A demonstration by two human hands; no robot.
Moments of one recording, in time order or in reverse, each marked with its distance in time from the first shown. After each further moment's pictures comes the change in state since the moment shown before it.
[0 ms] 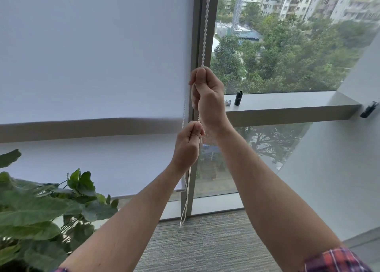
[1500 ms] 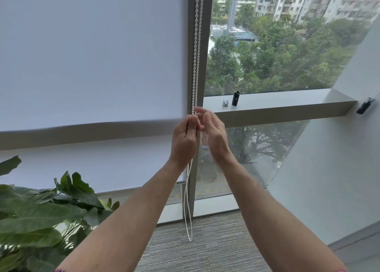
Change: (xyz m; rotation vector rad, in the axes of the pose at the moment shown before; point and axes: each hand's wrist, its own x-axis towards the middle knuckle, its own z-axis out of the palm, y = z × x) left_hand 0.007 0.017 0.000 -0.043 0.053 0.055; right_hand -0.054 0.061 -0.044 -0.189 0.044 0.205
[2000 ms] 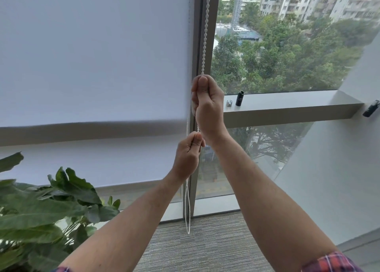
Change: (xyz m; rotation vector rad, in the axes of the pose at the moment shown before) left_hand -0.023 -0.035 -0.011 0.064 -0.117 -0.085; right_hand 0.032 -0.064 0.040 0.171 0.044 -0.211
